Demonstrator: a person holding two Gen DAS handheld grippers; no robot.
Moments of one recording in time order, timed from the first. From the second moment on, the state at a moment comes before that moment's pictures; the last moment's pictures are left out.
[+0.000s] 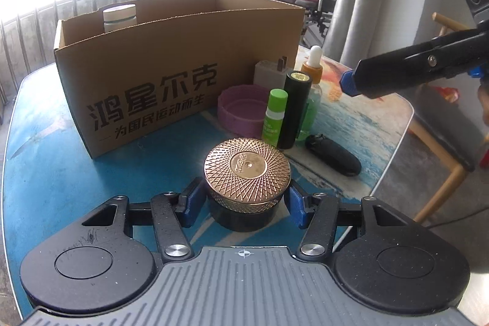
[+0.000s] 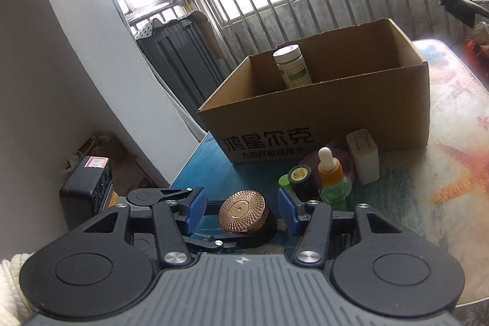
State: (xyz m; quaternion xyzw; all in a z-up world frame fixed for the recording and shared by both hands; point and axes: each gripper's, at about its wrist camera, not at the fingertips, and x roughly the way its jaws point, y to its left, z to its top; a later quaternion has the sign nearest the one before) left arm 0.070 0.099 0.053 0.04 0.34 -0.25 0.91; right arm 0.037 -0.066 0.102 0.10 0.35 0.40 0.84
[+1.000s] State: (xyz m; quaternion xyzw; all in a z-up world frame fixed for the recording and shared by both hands) left arm 0.029 0.110 0.043 0.08 0.31 -0.25 0.92; right arm 0.018 0.026 0.052 -0.06 0.43 0.45 0.78
